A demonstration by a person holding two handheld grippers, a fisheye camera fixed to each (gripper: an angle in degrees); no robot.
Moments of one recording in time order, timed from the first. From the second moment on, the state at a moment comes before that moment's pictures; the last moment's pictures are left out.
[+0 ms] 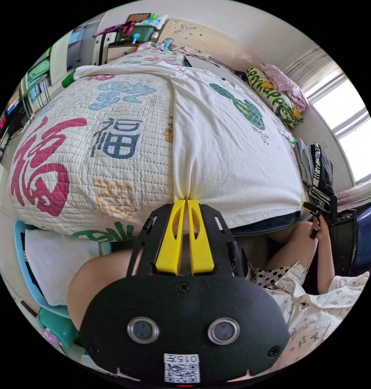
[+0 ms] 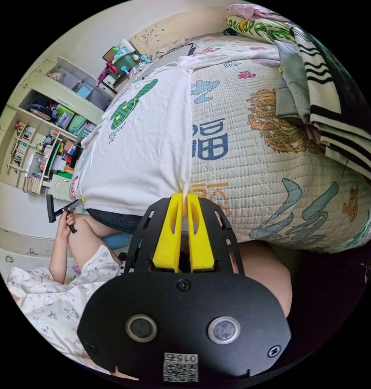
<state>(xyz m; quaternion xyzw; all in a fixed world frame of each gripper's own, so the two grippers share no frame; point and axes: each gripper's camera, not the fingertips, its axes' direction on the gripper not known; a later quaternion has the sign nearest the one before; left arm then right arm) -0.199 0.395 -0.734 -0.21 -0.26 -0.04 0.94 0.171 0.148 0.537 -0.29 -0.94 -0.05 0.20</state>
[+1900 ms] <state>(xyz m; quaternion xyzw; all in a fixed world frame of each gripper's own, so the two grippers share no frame) -0.339 0.461 -0.650 -0.12 -0.27 -0.06 0.95 -0.127 0.568 0.391 -0.27 -0.89 -0.10 0.35</state>
